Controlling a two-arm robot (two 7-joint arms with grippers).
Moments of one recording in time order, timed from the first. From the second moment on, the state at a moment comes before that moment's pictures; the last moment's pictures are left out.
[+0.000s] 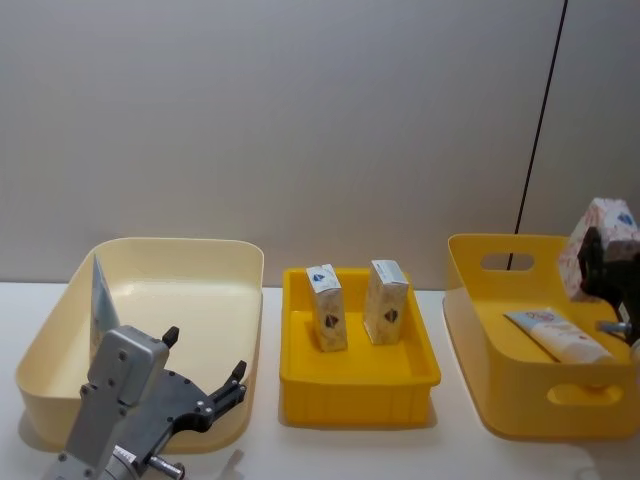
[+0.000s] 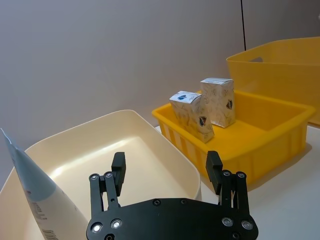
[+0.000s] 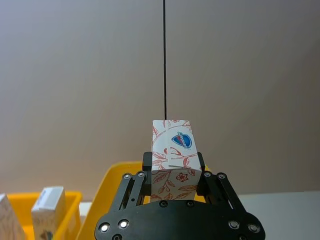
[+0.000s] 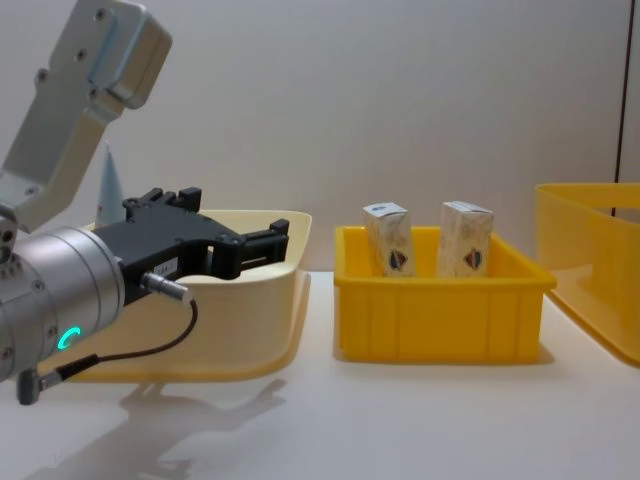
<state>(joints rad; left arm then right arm) -0.24 0.38 0.45 -1.63 -0.20 0.01 -0.01 0.30 0.19 0.02 -1.59 0.15 0.12 -0.04</state>
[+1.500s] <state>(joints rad) -0.24 0.38 0.45 -1.63 -0.20 0.01 -0.01 0.33 0.16 -0.04 -1.47 0.06 0.29 -0.08</state>
